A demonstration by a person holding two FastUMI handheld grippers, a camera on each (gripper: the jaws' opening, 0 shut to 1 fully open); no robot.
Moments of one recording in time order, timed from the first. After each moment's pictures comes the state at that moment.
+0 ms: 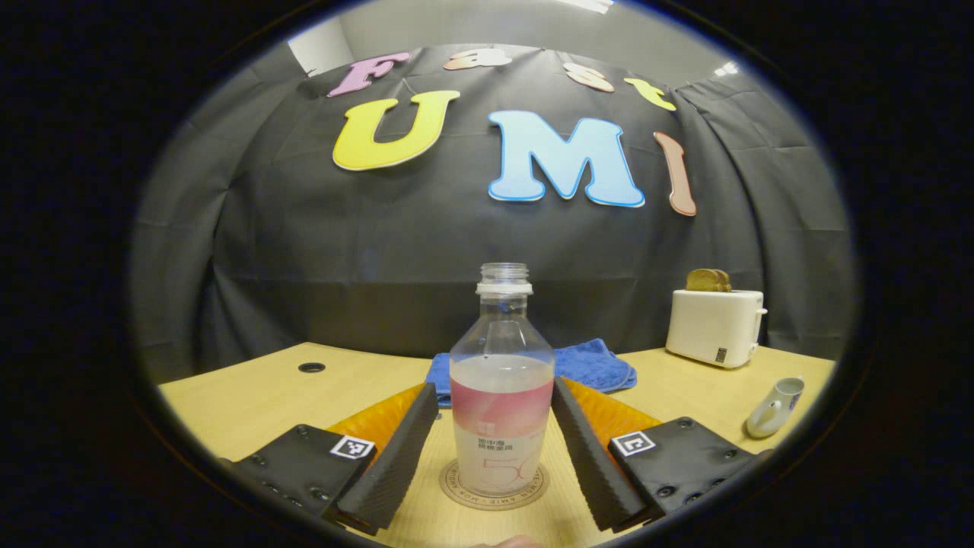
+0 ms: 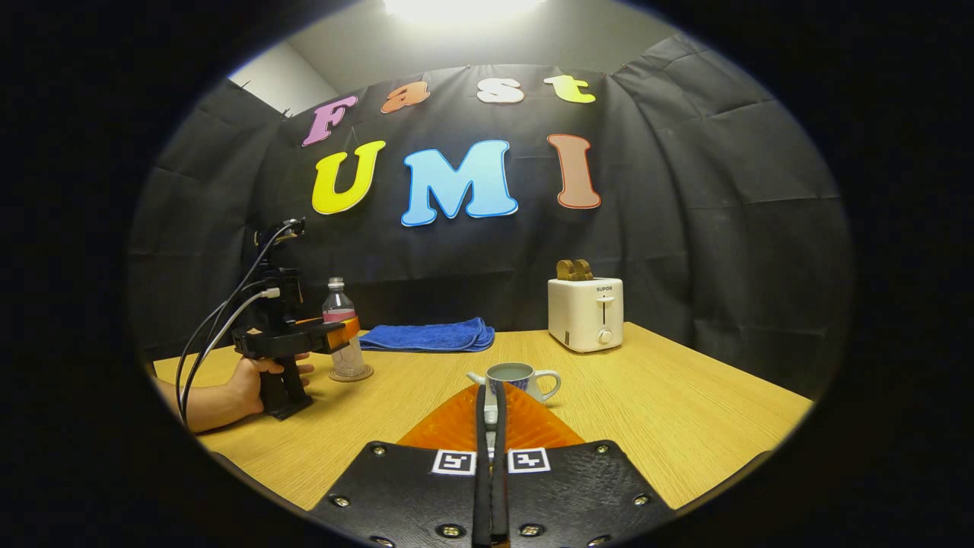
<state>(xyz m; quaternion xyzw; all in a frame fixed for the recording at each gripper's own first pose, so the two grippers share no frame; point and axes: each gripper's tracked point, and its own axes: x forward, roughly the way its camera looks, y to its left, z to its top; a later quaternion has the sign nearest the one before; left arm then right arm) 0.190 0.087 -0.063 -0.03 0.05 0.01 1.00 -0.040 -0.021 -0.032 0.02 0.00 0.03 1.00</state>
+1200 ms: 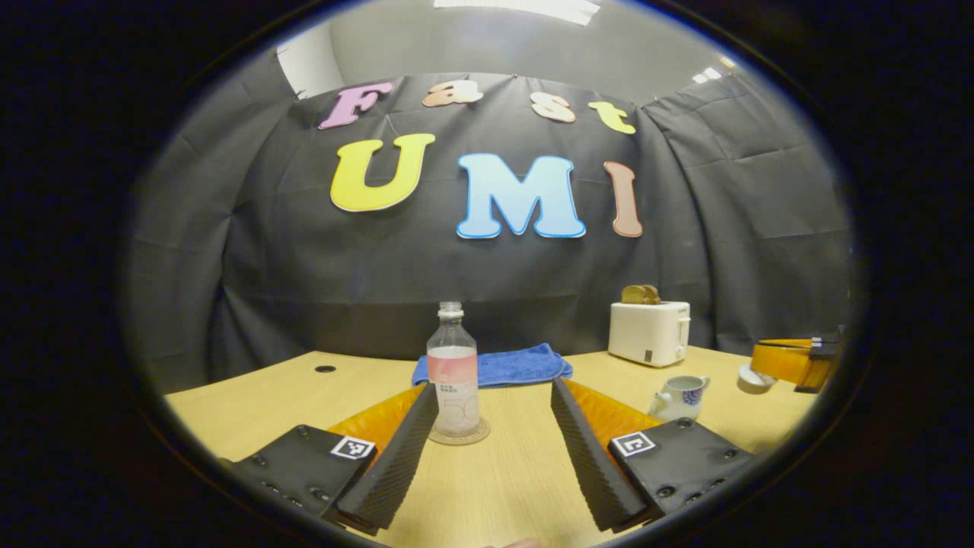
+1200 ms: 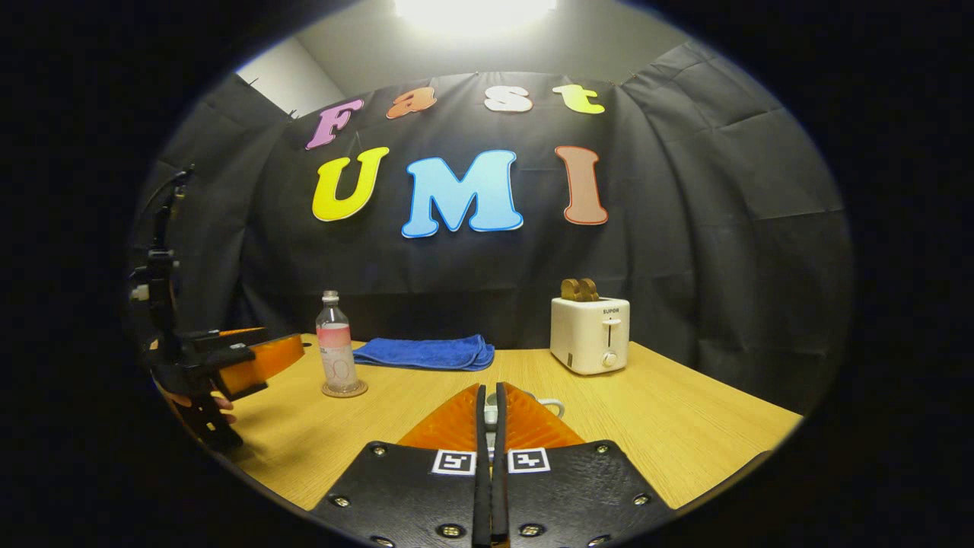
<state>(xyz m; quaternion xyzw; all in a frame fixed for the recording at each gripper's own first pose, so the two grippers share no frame) 0.017 0.031 -0.011 -0.02 0.02 -0.04 1.00 0.001 -0.019 -0.002 0.00 -0.03 0.03 1.00</state>
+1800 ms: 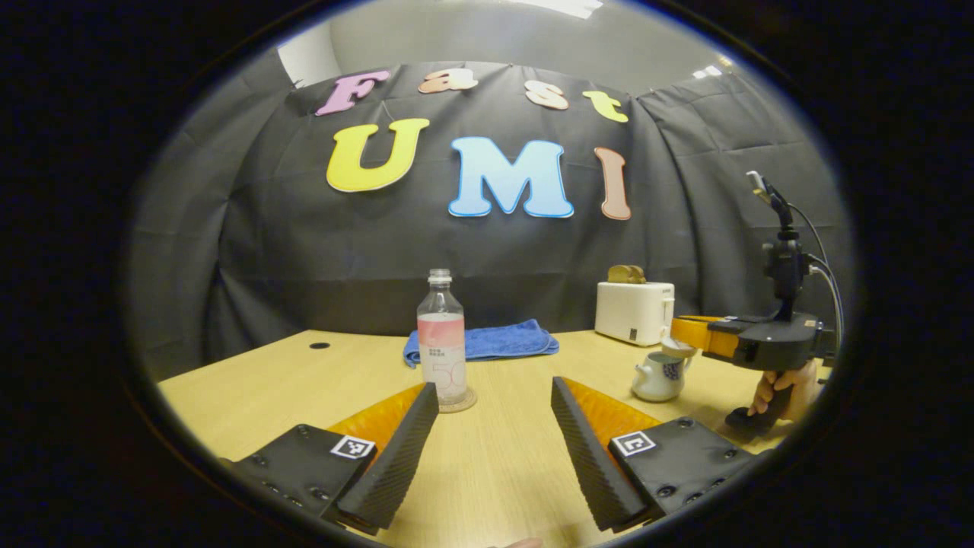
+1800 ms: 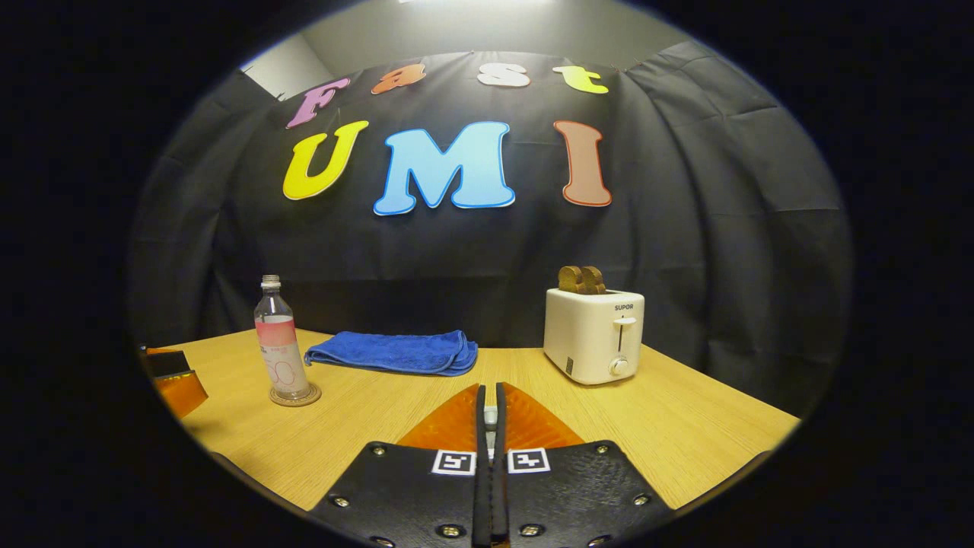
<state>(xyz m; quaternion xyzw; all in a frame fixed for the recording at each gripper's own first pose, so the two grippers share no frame) 0.000 0.019 -0.044 -0.03 0.06 -0.06 1.00 0.095 -0.031 -0.017 -0.01 -0.01 0.01 1.00</state>
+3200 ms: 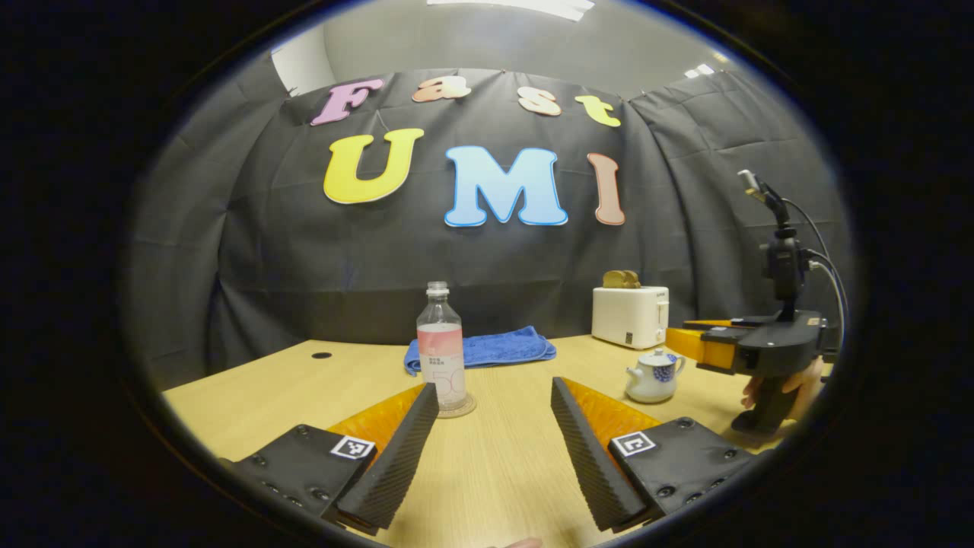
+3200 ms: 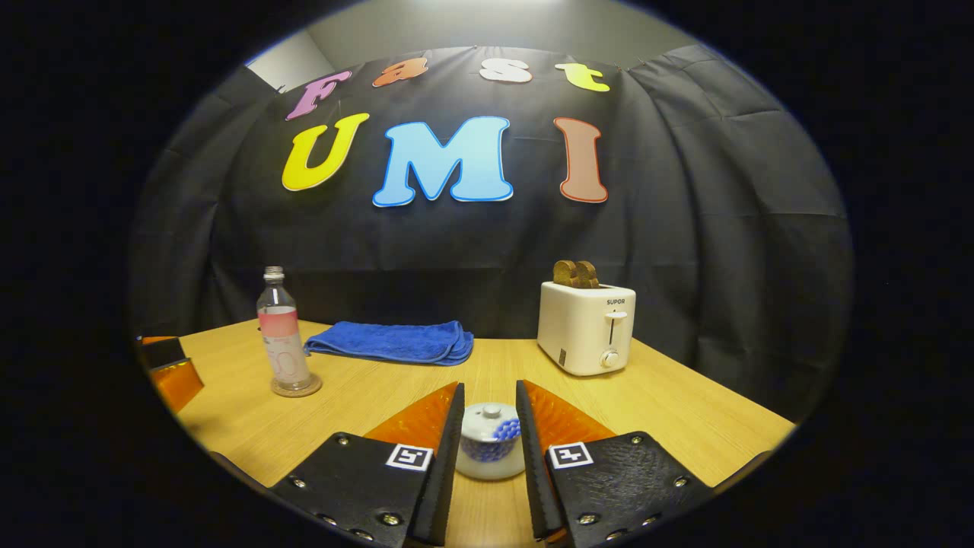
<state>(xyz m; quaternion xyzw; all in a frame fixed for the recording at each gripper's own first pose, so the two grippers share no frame) -0.016 0.019 -0.022 -0.01 0.04 -0.05 1.00 0.049 -0.025 -0.021 0.00 0.02 0.01 1.00</state>
